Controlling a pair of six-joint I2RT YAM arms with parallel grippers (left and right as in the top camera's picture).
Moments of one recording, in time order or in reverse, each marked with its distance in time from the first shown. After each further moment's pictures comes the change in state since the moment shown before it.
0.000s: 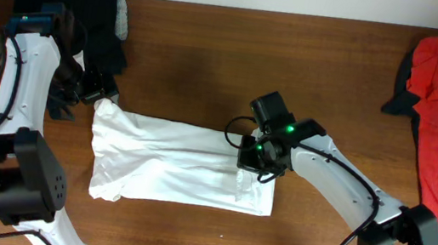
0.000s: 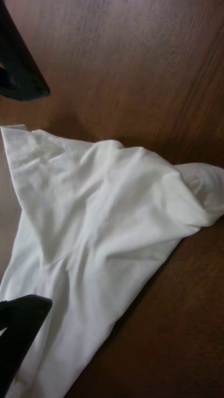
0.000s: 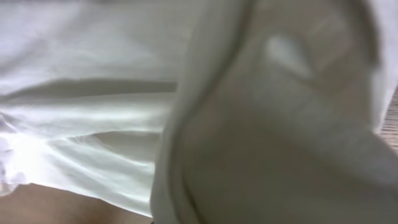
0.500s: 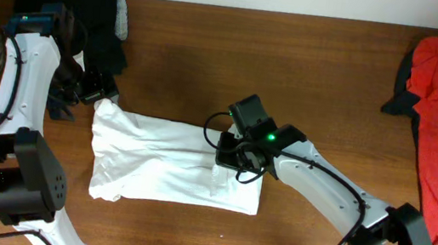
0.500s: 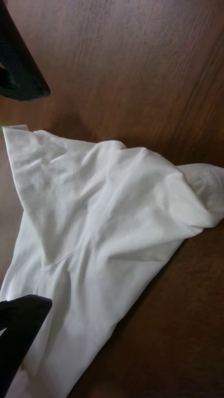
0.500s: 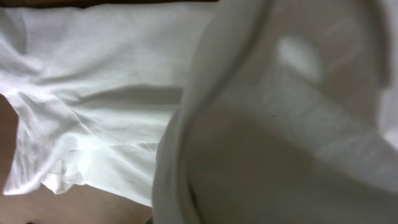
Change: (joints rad) left arm 0.000 0.000 0.000 -0.008 0.000 0.000; right arm 0.115 0.019 0.000 0.174 -0.026 0.121
